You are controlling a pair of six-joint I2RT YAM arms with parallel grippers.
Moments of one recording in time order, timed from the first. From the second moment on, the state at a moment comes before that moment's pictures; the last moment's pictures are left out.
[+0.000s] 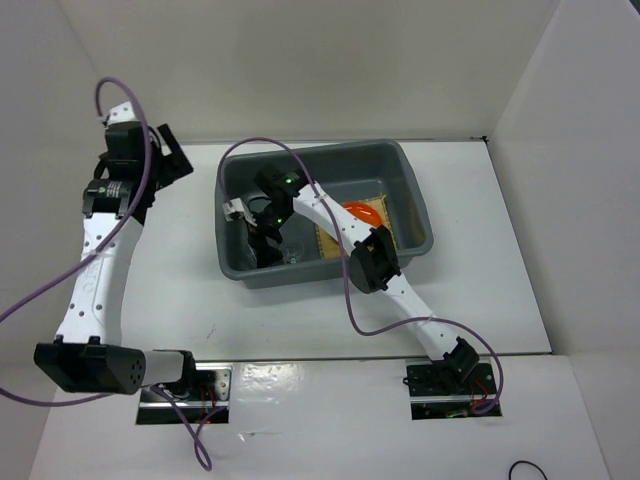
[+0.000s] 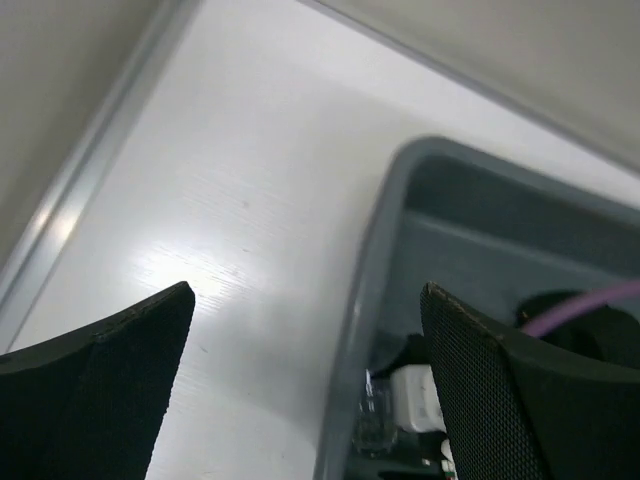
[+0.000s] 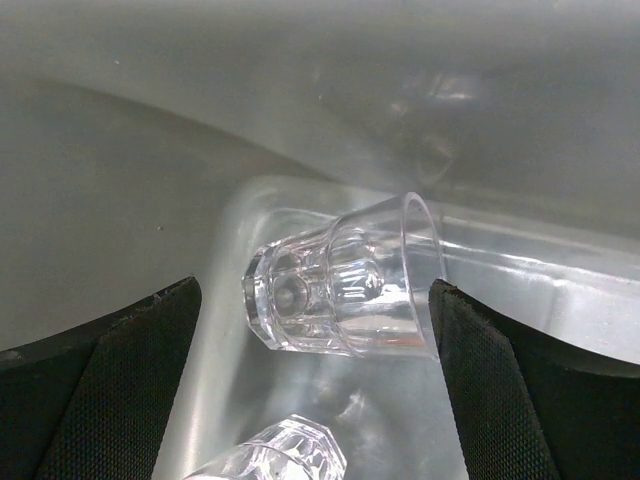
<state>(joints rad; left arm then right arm) -0.02 1.31 1.52 -0.72 -0.24 -0.38 0.77 2.77 2.79 -1.28 -0.89 -0.88</state>
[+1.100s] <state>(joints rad) 0.05 1.22 1.46 -0.72 -0.21 -0.50 0.77 2.76 3.09 -1.29 -0.83 -0.82</state>
